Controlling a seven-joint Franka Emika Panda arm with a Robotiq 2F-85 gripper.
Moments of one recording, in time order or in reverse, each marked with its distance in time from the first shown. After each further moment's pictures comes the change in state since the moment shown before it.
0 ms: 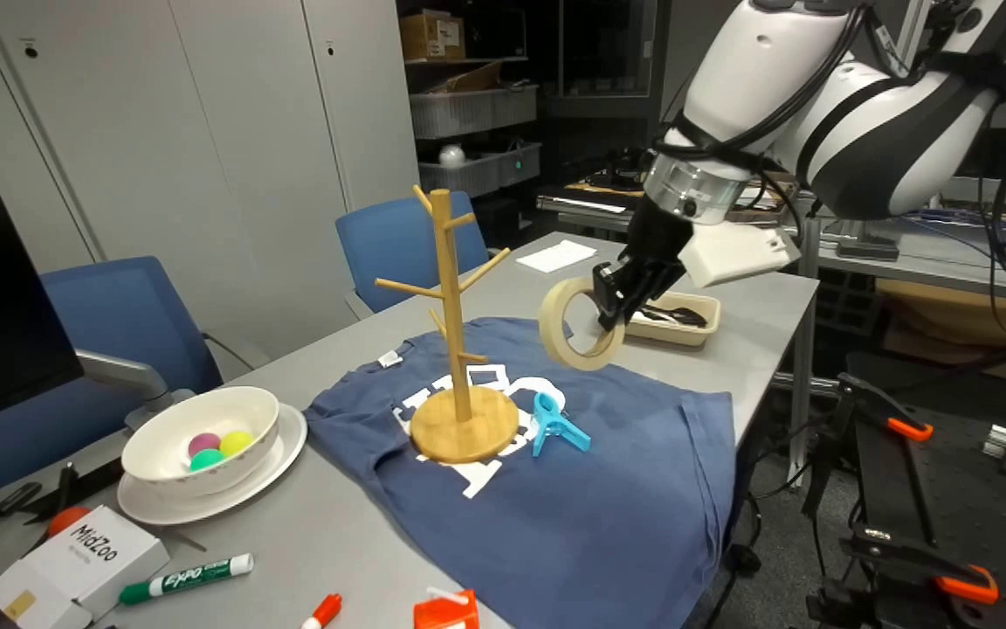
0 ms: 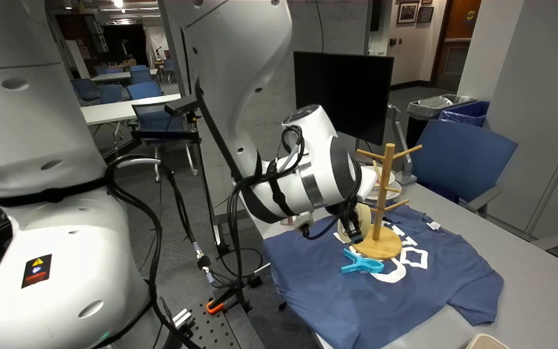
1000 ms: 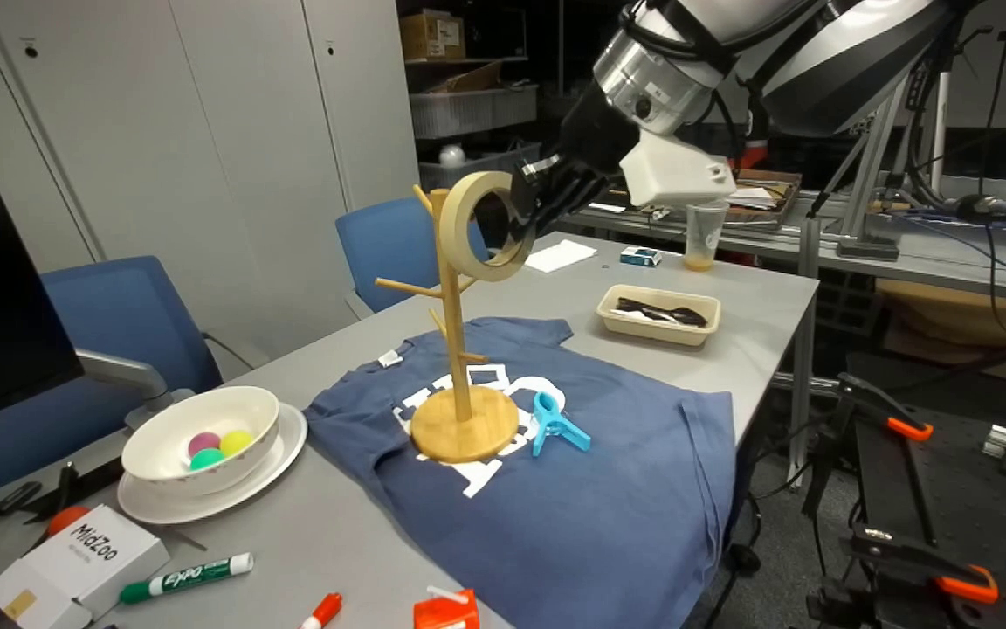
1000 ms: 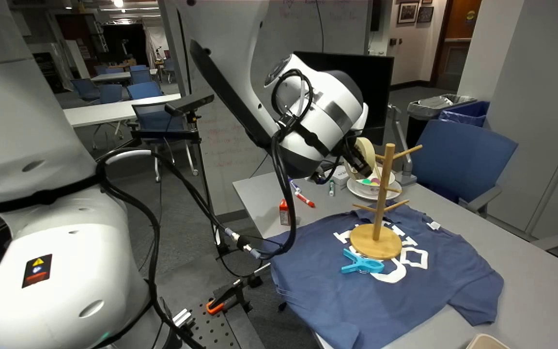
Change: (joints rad) arm 0.003 -0.106 0.120 0.192 -0.412 -0.008 0.380
